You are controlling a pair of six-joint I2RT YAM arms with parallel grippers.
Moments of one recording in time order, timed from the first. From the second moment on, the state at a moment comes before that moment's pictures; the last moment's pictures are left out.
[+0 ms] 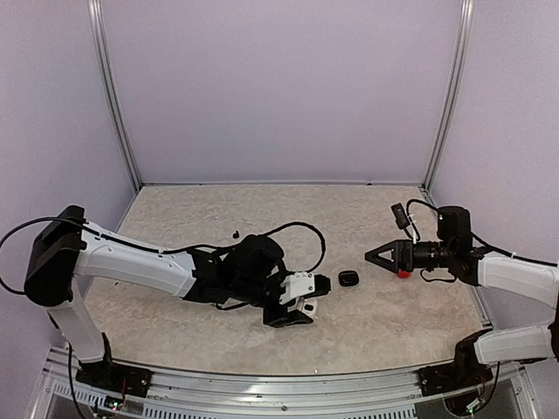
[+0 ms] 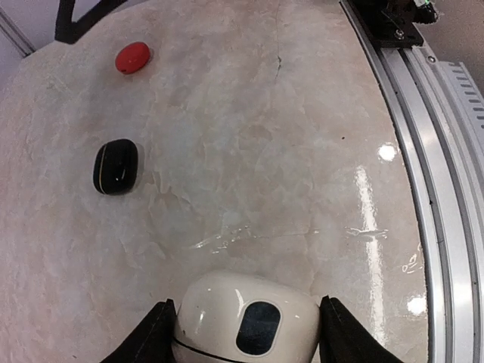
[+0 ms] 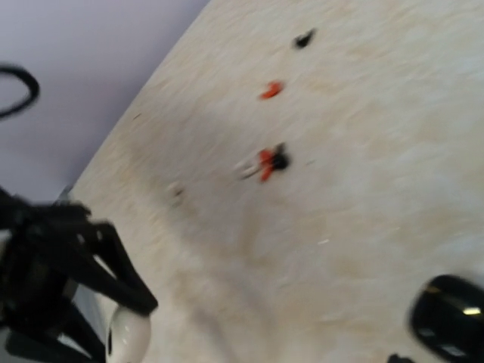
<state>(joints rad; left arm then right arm) -1.13 1.77 1.05 0.01 0.22 0.42 0.26 1.12 0.51 0.12 -0.88 0.31</state>
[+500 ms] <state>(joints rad) -1.20 1.69 1.07 0.01 0.04 0.60 0.51 1.21 0.53 0.11 -0.97 0.39</state>
